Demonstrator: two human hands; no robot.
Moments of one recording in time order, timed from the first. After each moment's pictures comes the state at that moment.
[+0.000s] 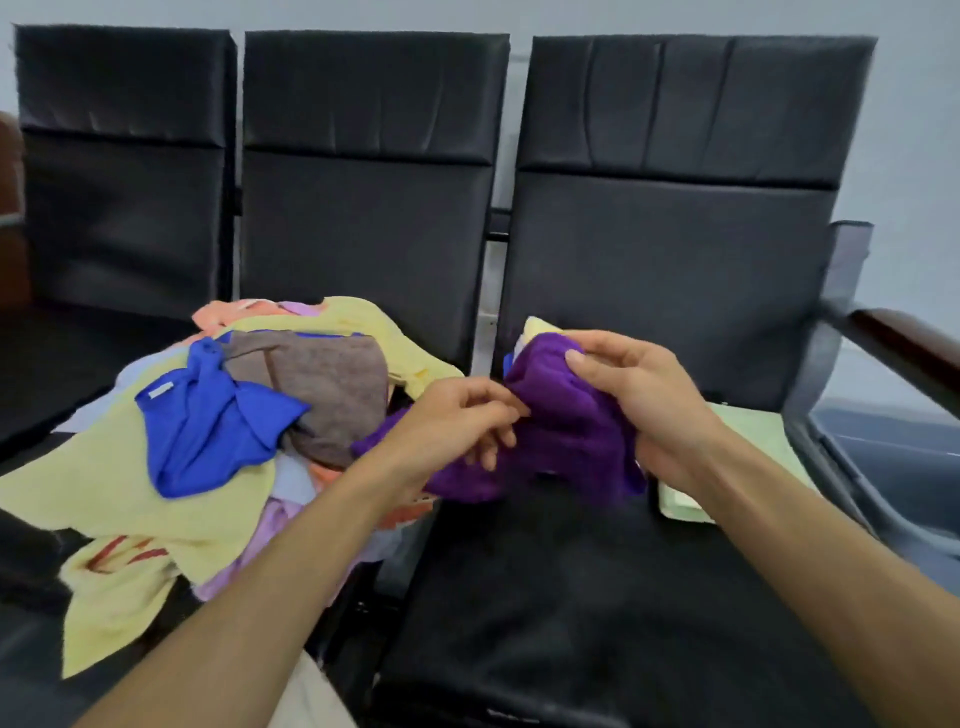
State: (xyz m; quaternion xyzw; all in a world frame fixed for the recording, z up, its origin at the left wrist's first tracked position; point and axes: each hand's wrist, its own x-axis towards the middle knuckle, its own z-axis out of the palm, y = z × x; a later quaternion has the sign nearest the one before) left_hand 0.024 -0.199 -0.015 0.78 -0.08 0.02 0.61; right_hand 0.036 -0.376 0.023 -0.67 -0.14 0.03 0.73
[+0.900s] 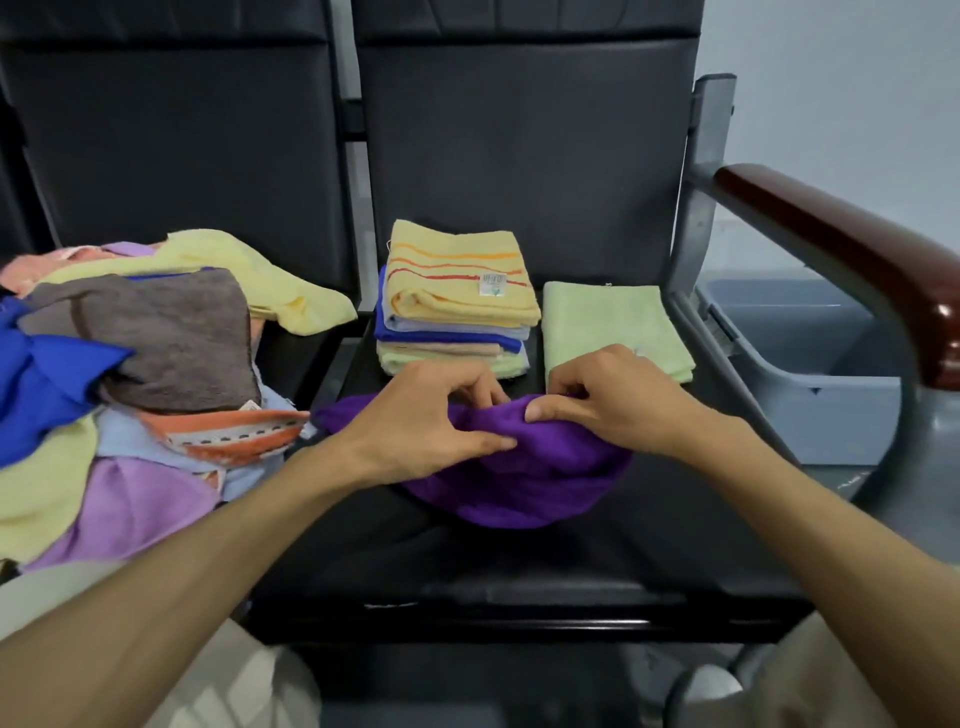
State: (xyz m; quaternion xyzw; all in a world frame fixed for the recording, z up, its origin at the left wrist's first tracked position) left_hand 0.003 -0.282 -0.059 0.86 -0.34 0.05 0.38; right_hand 0.014 -0.500 -0.049 -0.96 -0.23 -0.04 0.16
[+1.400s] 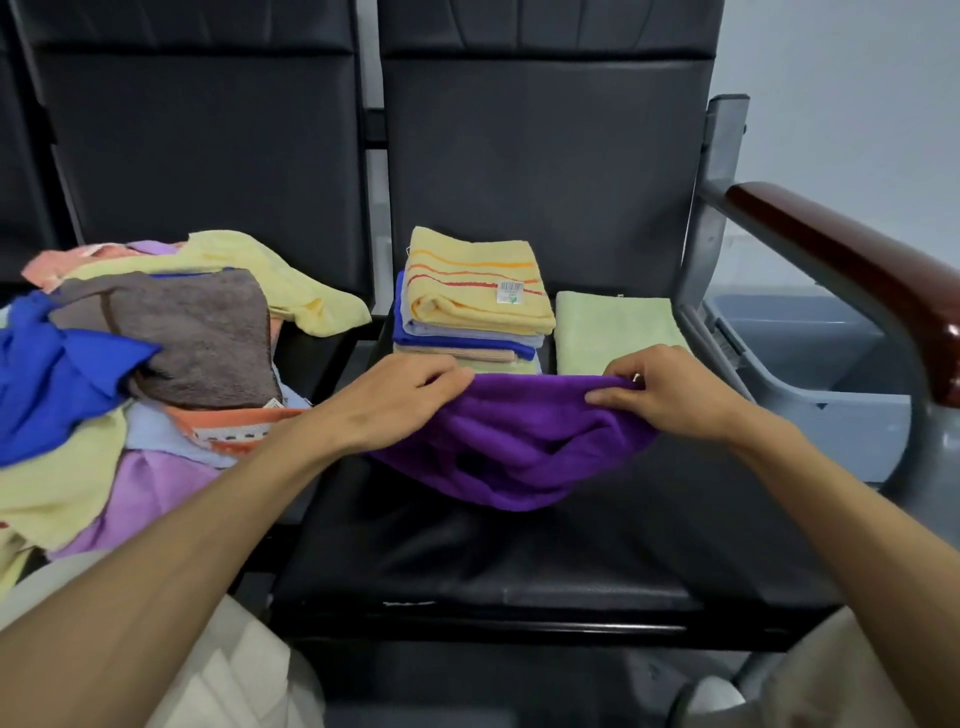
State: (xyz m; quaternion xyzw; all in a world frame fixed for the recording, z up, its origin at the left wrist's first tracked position) left_hand 0.025 -0.248 -0.051 0.92 -0.23 -0.02 0.31; right_hand 0.039 -0.537 -0.059 -0.96 -0.19 -0.04 0.22
